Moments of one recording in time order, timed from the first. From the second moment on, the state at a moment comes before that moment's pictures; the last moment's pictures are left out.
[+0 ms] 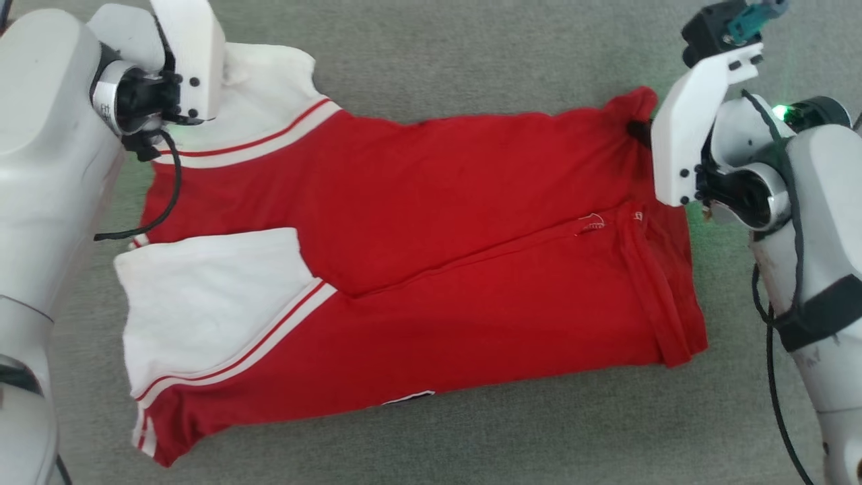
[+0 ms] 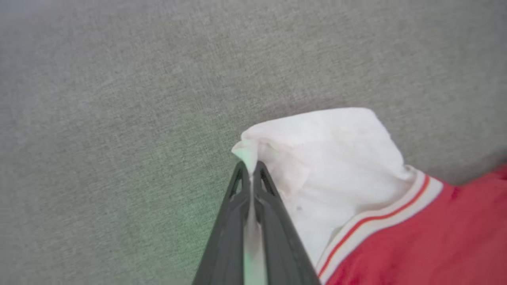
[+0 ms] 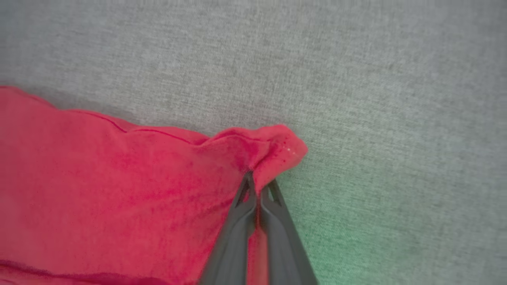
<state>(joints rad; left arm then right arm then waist) -1.34 0.45 -0.86 0.92 -0.91 -0.06 0.74 -0.89 -0.25 0.27 0.50 0.49 0.13 0.82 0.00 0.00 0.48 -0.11</state>
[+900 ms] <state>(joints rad) -1.07 0.65 -0.88 0.28 -0.98 0.13 0.91 -0.47 -0.51 0.17 -0.01 0.59 0.13 0.84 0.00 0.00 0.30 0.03</state>
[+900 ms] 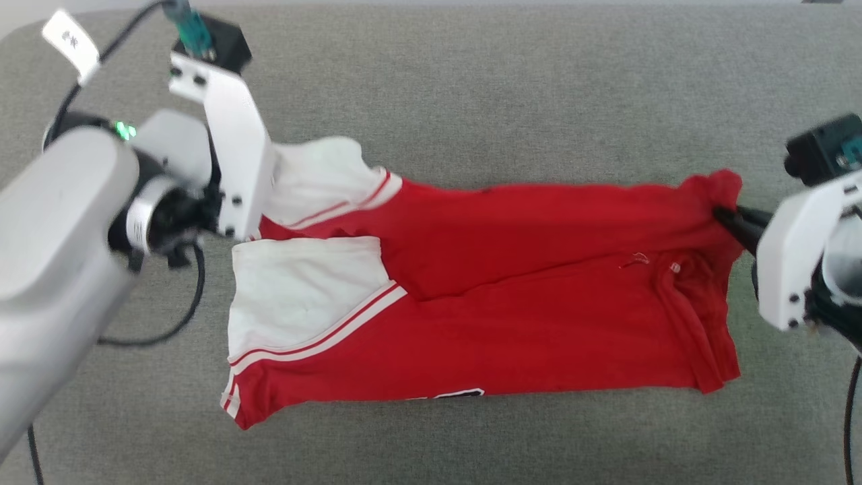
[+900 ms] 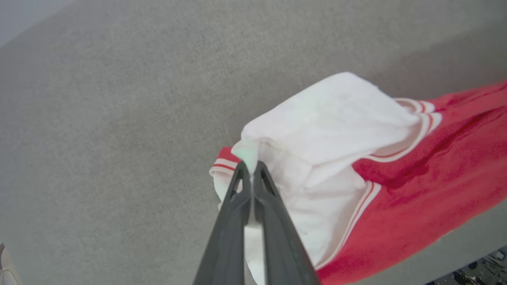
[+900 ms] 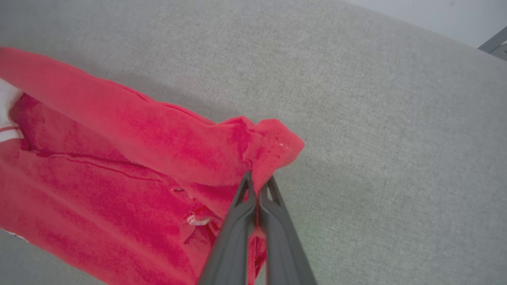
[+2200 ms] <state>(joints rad) -0.58 0.80 -0.77 -0.05 -1.07 0.25 0.51 -0.18 -0.40 -0.03 -0.05 0.60 0.13 0.92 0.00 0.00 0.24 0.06</state>
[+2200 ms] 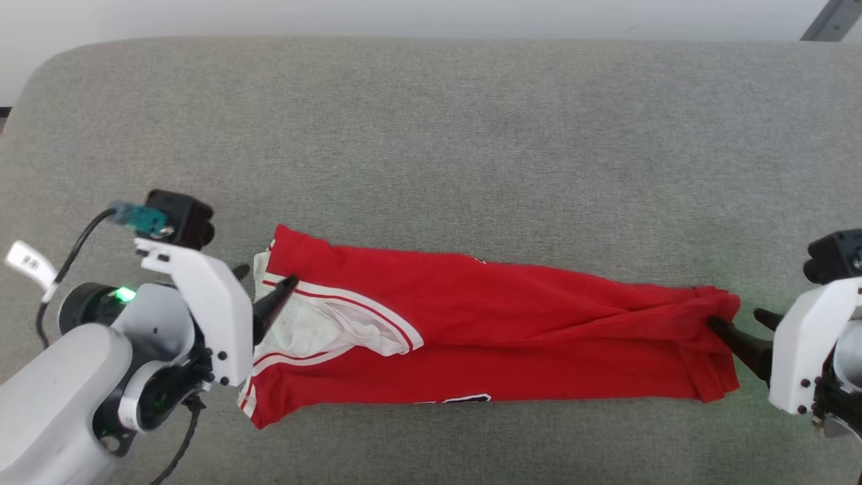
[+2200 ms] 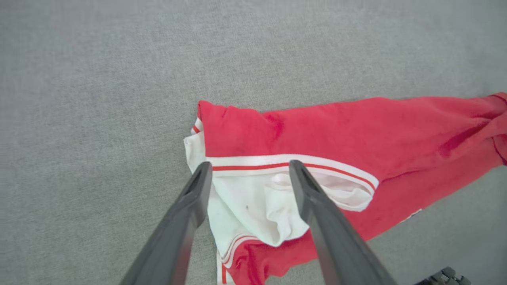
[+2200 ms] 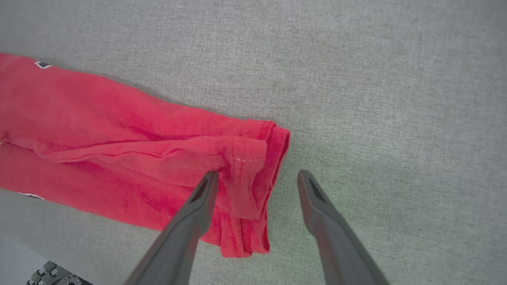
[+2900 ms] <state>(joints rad) -0.30 0.77 -0.60 0.02 -1.01 0.23 -0.11 -0.23 -0.42 0.02 0.21 0.65 0.13 0.91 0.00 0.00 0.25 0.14</state>
